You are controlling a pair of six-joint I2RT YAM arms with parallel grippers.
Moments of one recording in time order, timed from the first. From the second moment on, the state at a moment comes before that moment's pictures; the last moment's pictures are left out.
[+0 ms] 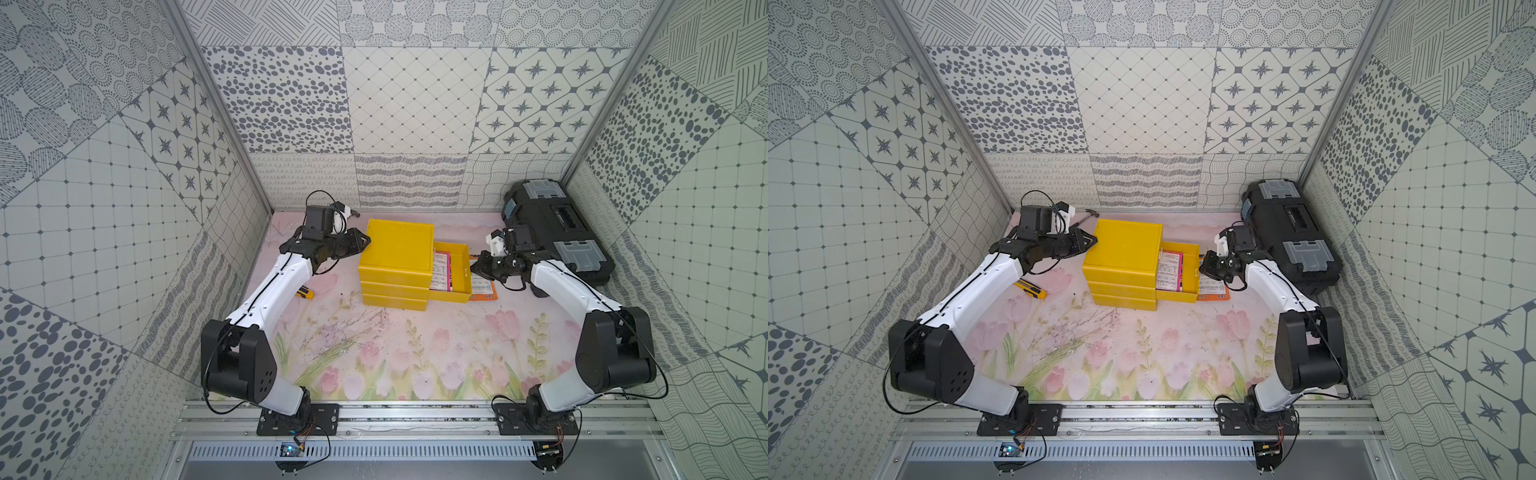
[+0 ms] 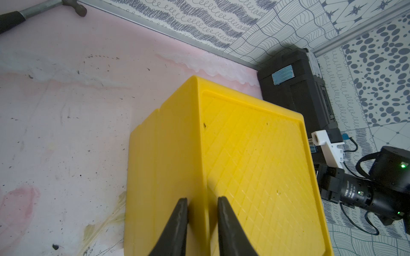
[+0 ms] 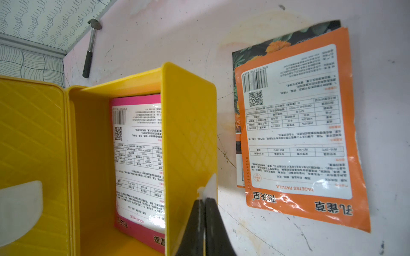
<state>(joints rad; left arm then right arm) -0.18 1.54 1.31 -0.48 0.43 -0.44 0.14 1.56 1.12 -0.52 -0.40 0.46</state>
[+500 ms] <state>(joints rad) -0.18 1.54 1.31 -0.48 0.43 -0.44 0.14 1.54 1.17 -0.55 -0.31 0.45</state>
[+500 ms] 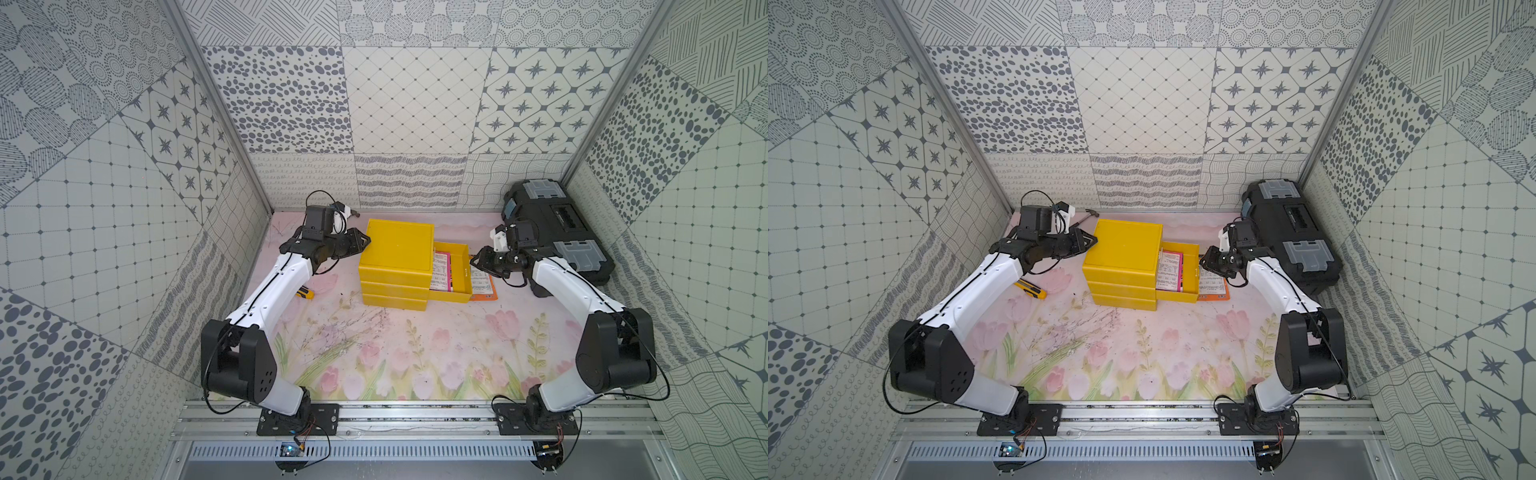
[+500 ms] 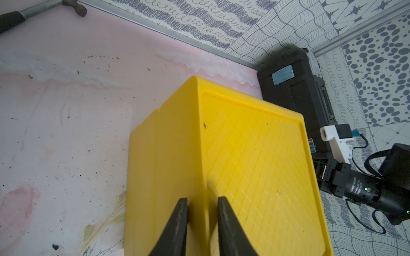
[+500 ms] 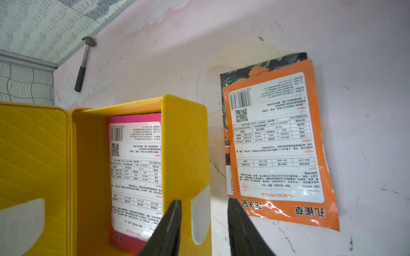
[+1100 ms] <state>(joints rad) -0.18 1.53 1.31 -0.48 0.43 -0.44 0.41 1.62 1.40 -0.63 -0.14 0.46</state>
